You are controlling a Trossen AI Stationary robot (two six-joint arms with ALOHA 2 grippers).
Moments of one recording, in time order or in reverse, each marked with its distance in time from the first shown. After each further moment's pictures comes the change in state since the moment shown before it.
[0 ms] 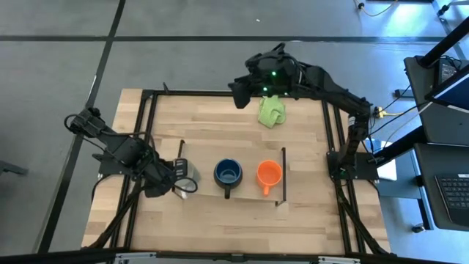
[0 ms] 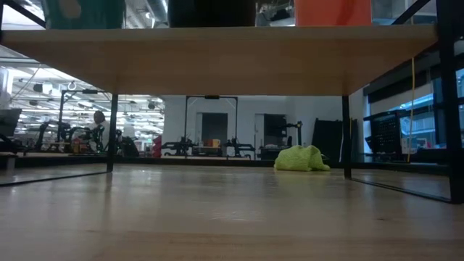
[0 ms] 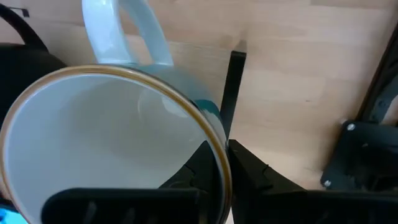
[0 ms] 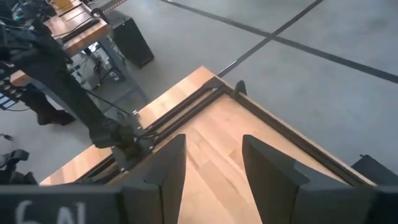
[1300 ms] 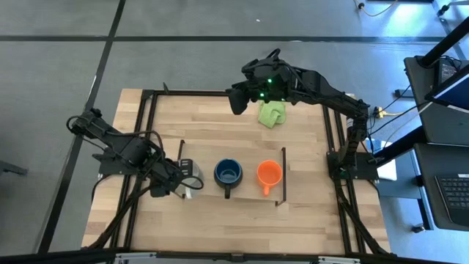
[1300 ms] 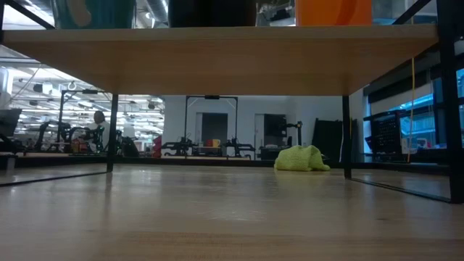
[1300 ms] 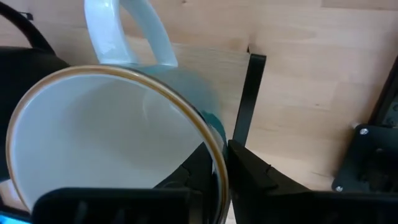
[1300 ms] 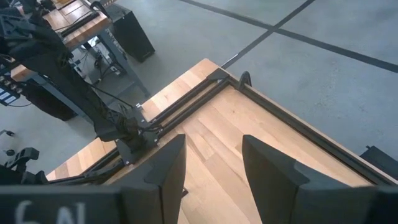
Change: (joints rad) left arm 0.044 0.028 0.001 0.043 0.021 0.052; right arm 0.041 0.016 0.000 -0.010 0.027 0.033
